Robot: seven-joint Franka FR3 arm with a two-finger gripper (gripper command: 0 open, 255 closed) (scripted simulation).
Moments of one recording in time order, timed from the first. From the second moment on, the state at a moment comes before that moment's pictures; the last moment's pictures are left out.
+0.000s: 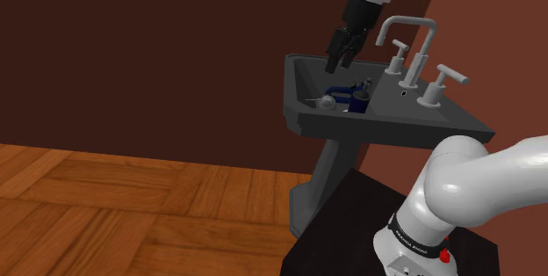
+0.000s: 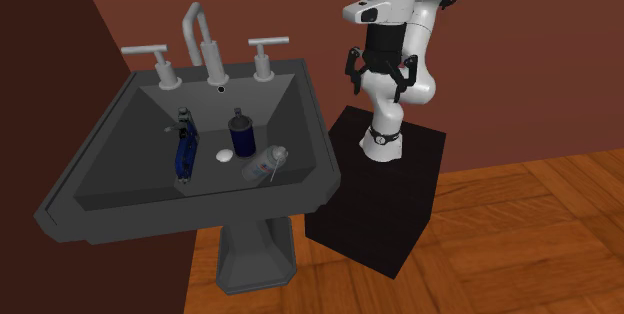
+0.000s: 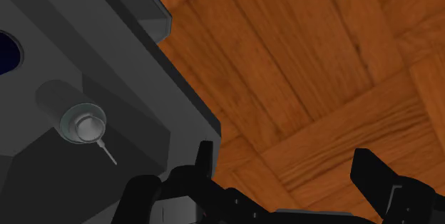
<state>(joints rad) -0.01 -0.81 -0.03 -2.29 0.05 1.63 -0.01</state>
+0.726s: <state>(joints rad) -0.06 -0.54 -0.03 -2.28 -0.15 1.74 -0.07</state>
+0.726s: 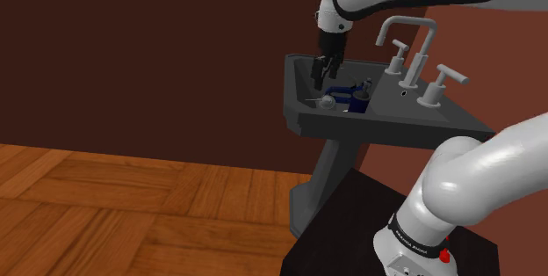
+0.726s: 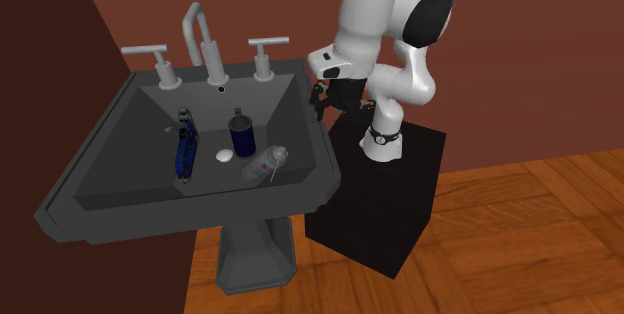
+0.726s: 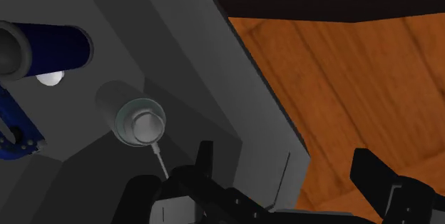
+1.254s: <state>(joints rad) -0.12 -0.27 -0.04 -2.19 -0.36 1.81 -0.10</state>
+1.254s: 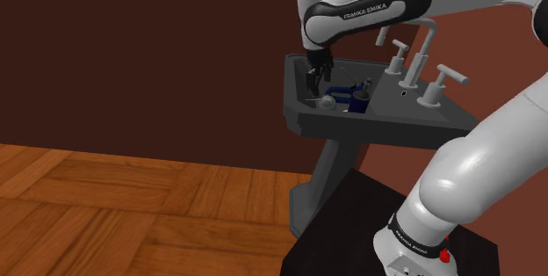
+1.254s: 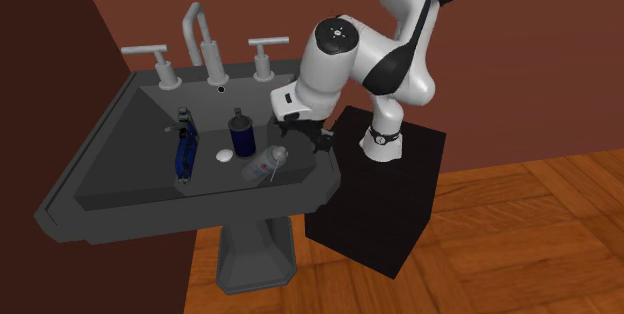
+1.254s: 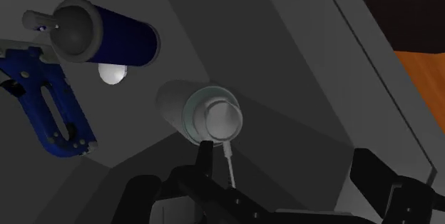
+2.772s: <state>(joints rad) -0.17 -0.01 -0.06 -2.16 -0.57 1.92 -0.04</state>
